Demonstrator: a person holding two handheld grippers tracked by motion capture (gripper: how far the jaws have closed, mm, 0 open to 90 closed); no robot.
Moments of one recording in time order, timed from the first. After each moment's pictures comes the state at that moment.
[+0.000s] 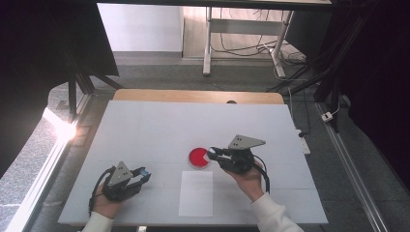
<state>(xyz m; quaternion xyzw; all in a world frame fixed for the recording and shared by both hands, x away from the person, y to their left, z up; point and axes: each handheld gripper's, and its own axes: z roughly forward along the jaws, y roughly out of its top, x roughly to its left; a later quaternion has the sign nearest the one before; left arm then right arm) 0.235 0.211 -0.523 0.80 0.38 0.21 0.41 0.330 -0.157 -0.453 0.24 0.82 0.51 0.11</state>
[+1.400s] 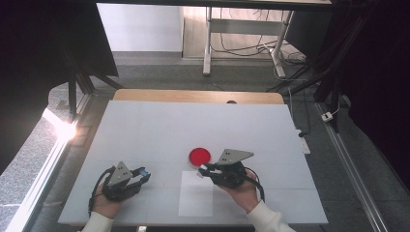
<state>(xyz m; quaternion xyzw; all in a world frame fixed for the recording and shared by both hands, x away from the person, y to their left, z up) 0.236 0.212 -0.524 0.80 0.38 0.21 0.41 0.300 -0.139 -0.468 0.19 0.85 0.48 0.08</state>
